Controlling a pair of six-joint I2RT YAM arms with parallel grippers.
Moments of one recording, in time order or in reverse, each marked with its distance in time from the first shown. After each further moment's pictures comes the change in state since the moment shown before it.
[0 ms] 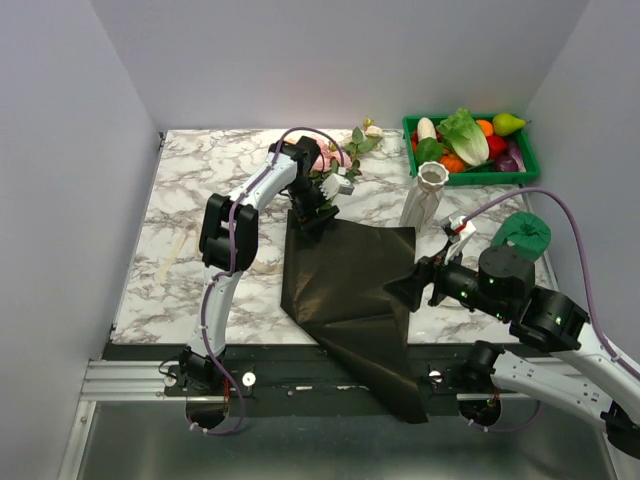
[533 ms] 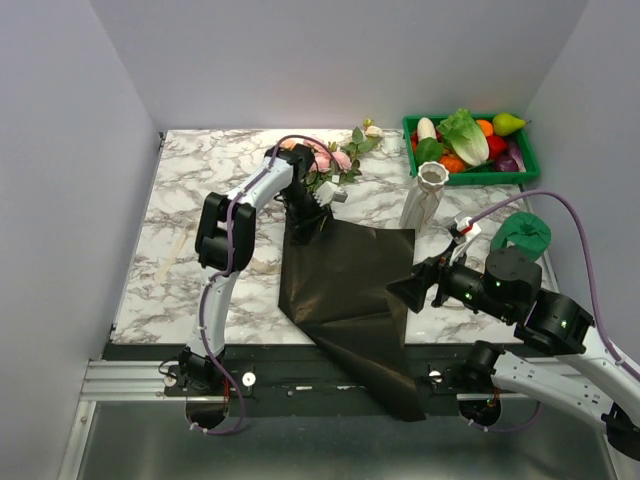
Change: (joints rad) left arm 0.017 -0.024 -0.108 0.020 -0.030 0.002; right arm 0.000 -0.027 0.000 0.001 0.000 -0.001
